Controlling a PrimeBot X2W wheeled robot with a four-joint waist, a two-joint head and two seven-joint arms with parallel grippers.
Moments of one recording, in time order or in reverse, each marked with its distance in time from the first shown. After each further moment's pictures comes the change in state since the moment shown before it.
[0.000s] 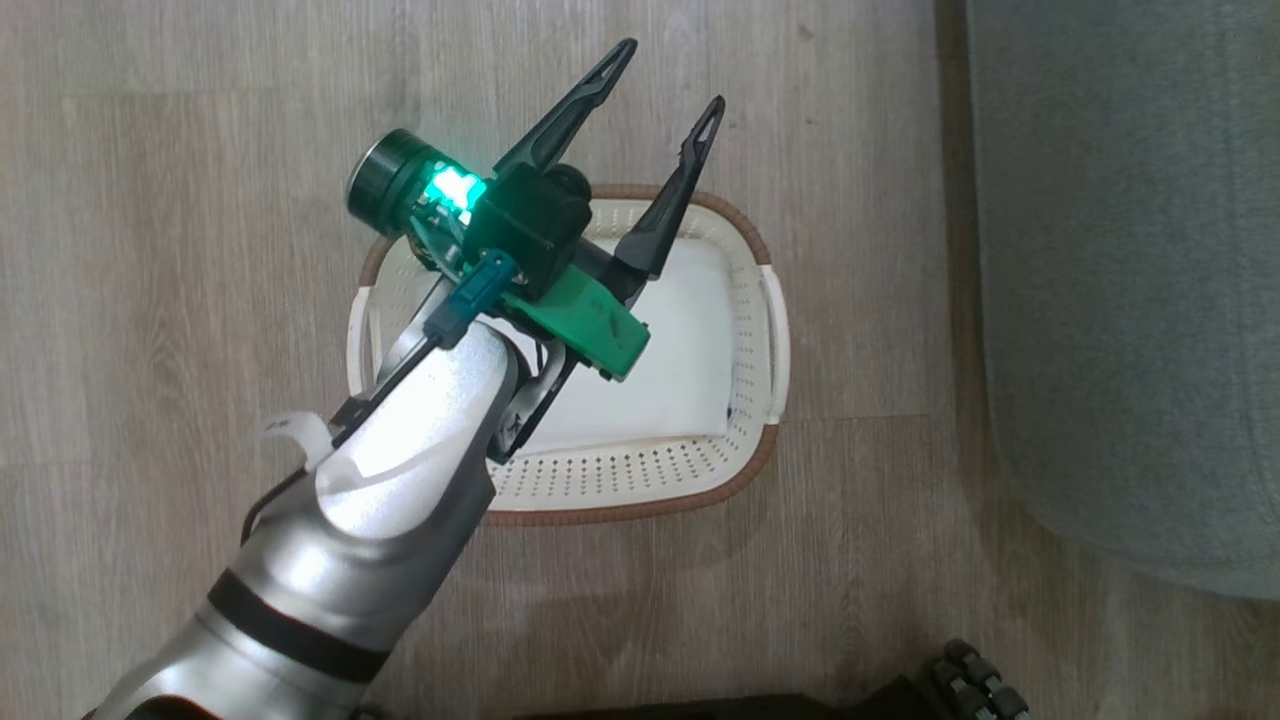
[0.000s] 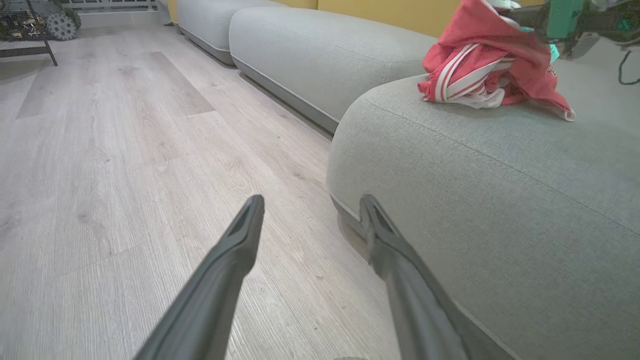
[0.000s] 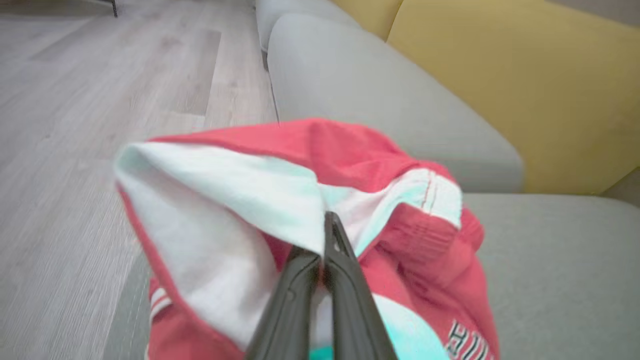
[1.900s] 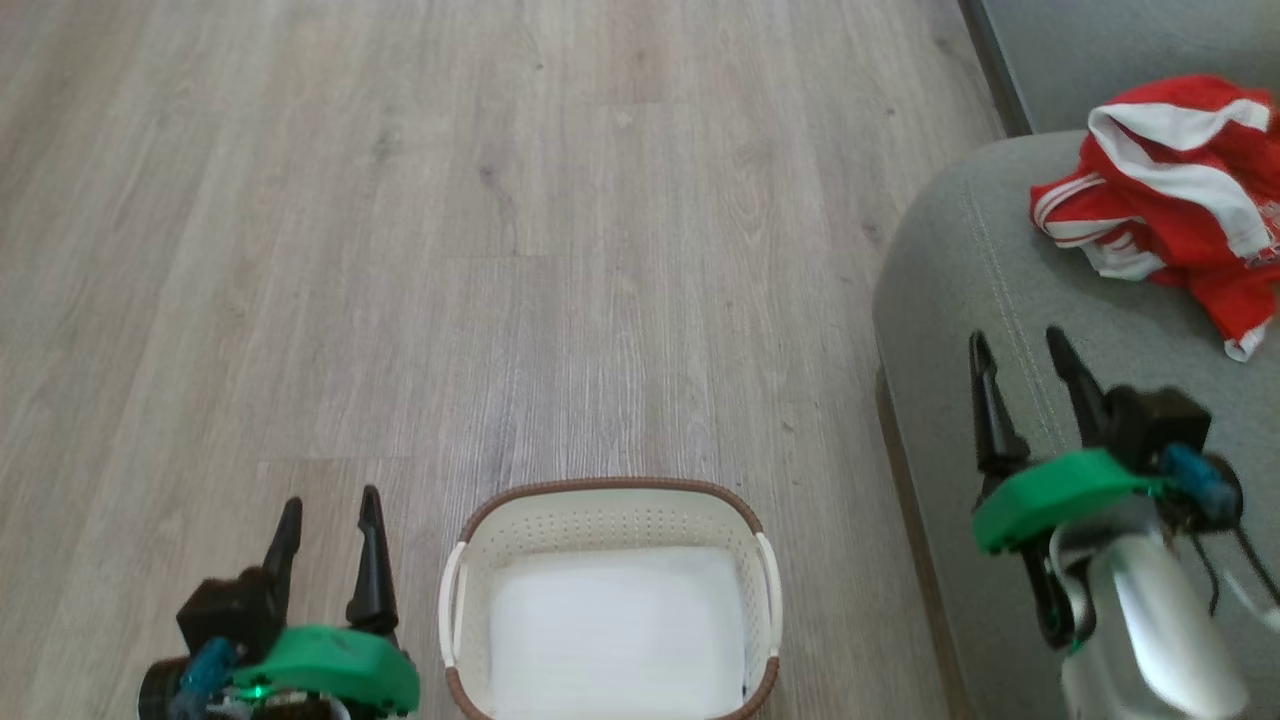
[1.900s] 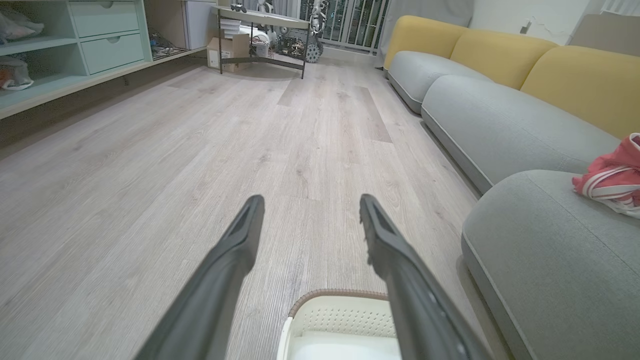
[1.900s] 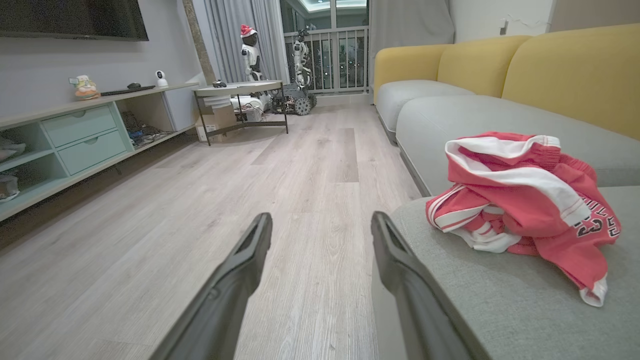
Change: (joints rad) left arm 0.780 0.062 0.418 -0.149 -0.170 0.170 -0.019; right arm 1.030 0.430 0.062 -0.714 0.091 0.000 0.000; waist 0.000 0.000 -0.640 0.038
